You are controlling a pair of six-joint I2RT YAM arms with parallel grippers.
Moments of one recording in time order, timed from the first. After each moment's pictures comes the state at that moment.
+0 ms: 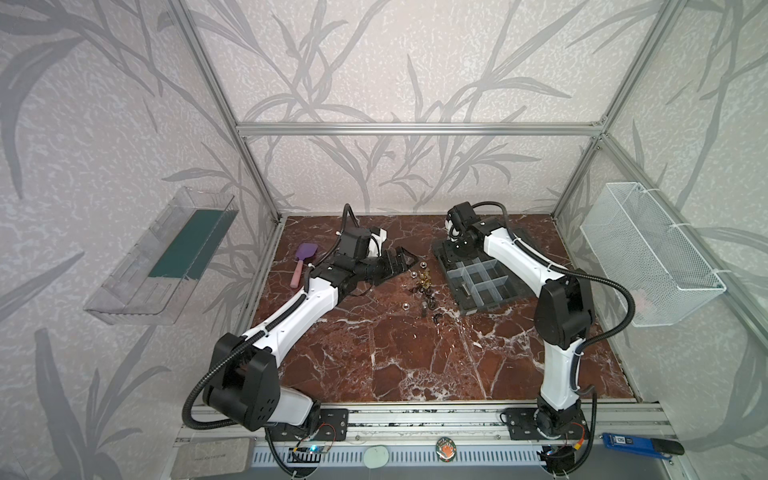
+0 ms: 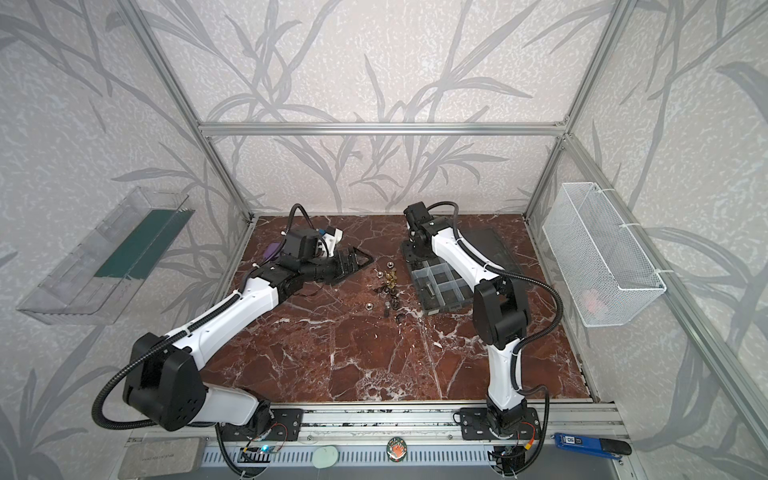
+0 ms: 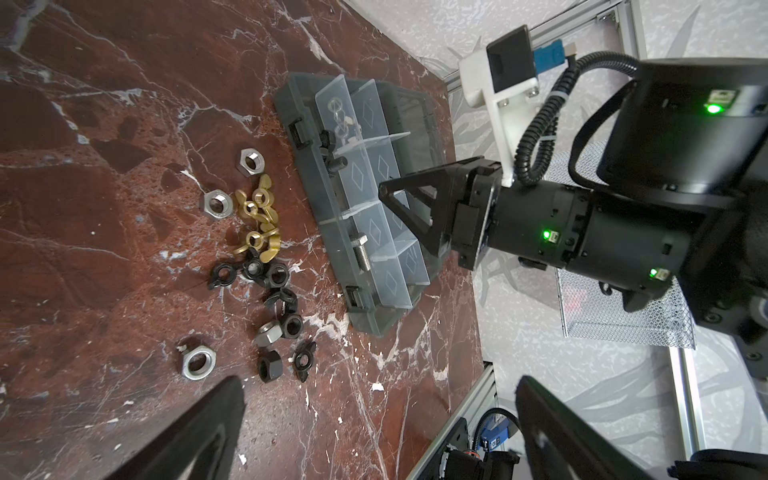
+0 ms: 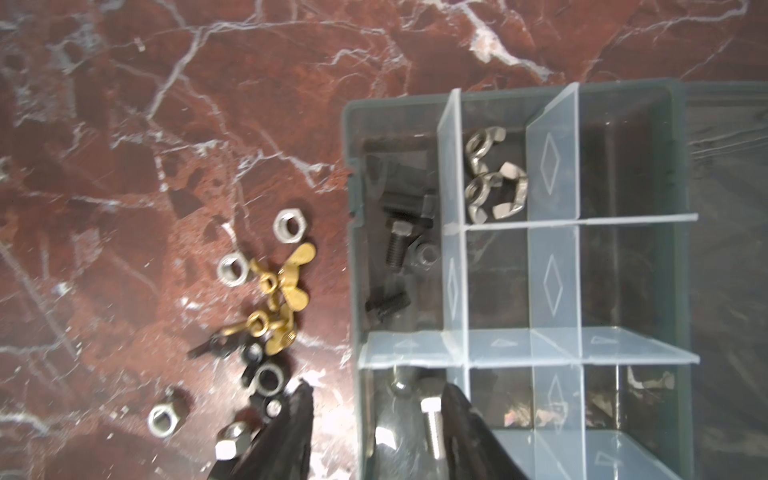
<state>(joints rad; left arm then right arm) -0.41 1.41 1.08 -0.26 0.51 -0.77 0.47 1.98 1.76 -0.87 0.03 0.21</state>
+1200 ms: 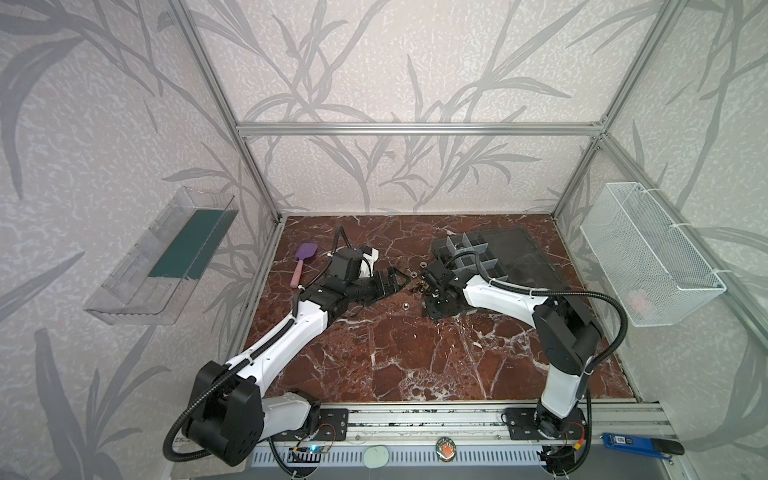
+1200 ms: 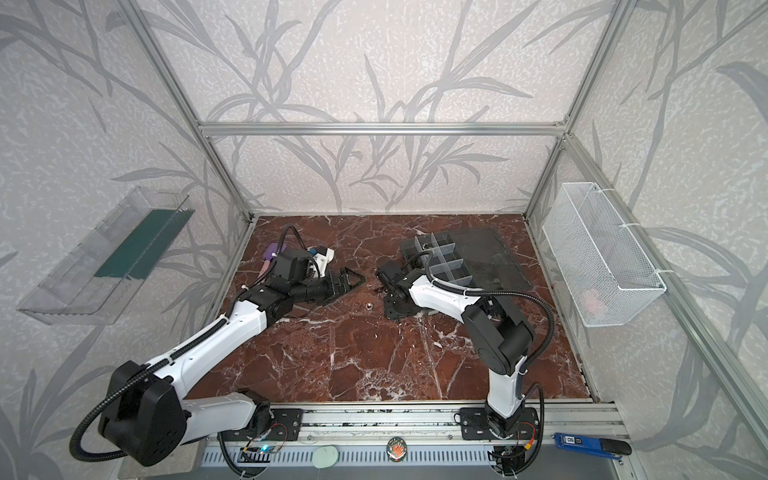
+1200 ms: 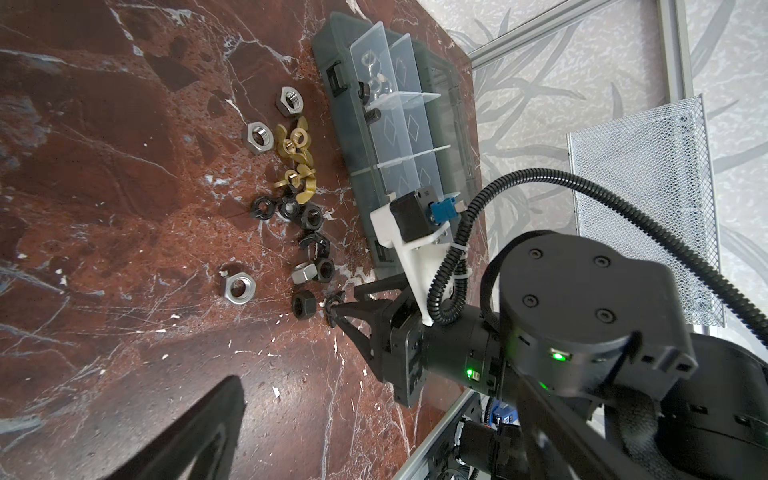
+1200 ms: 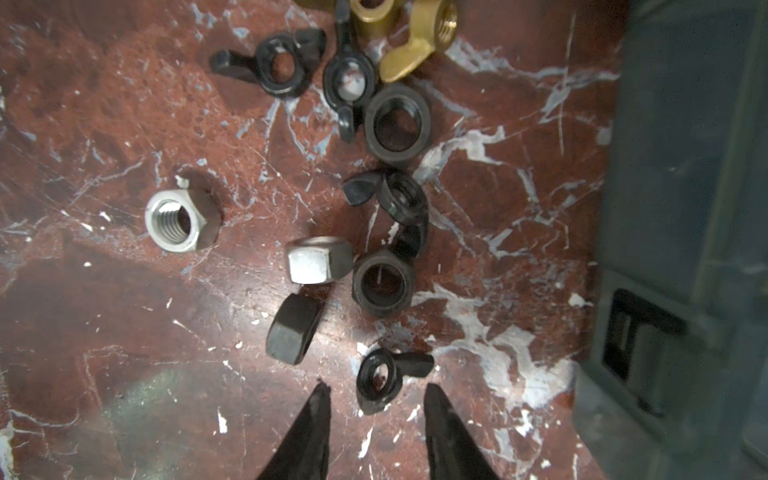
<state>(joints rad) -0.41 1.26 0.88 -0.25 0.50 -0.78 0.74 1.86 1.25 -0.67 0.04 0.49</state>
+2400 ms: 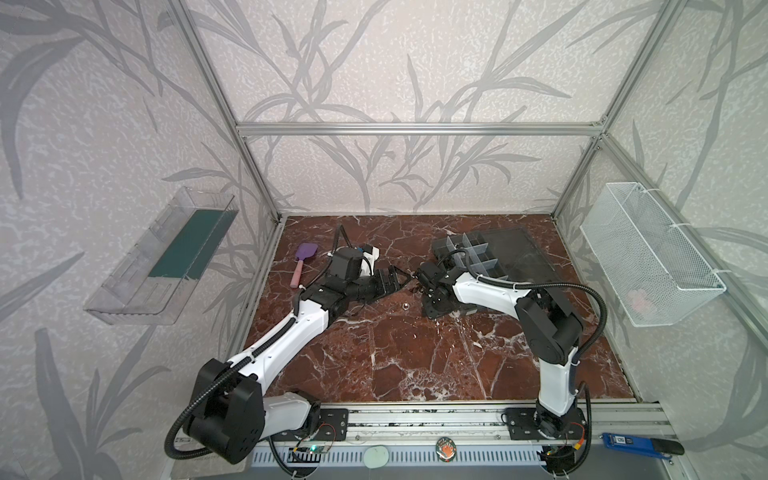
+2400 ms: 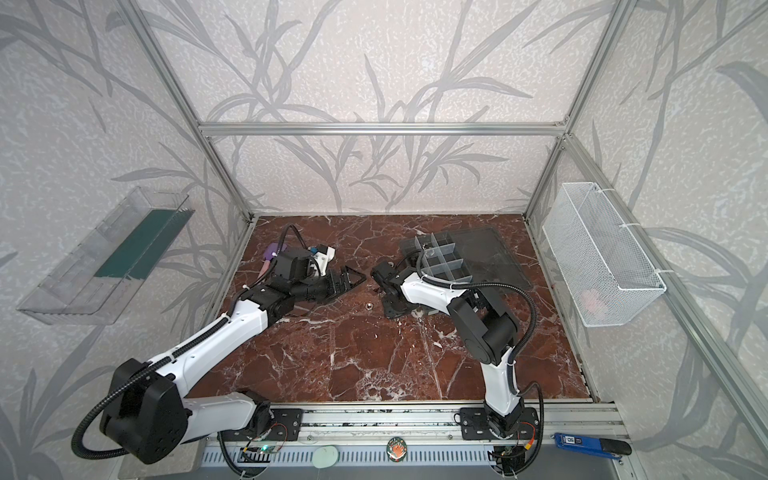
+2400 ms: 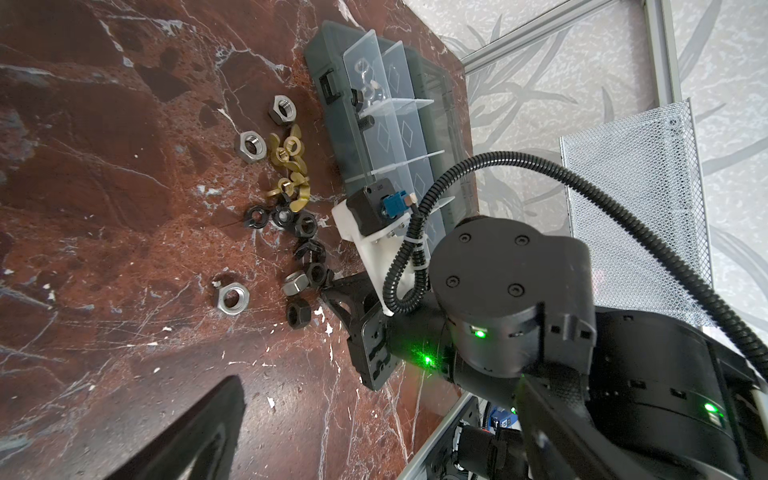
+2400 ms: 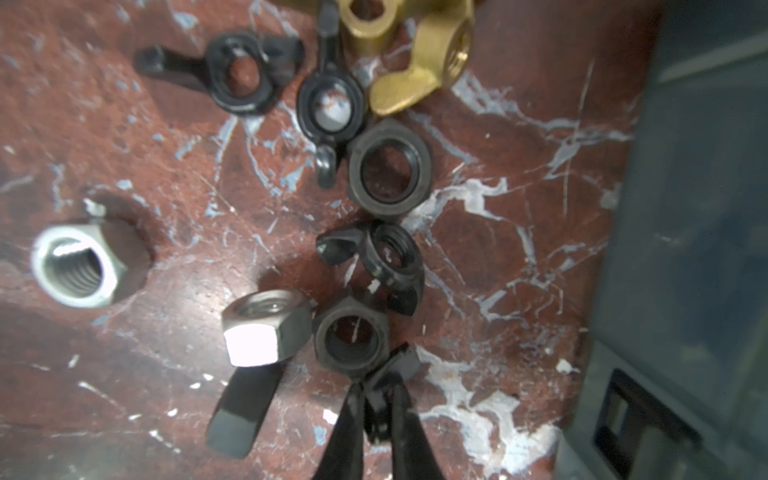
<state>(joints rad) -0.41 1.27 0.88 -0.23 0.51 -0.80 0.74 1.97 1.35 -0.71 0.12 0.39</state>
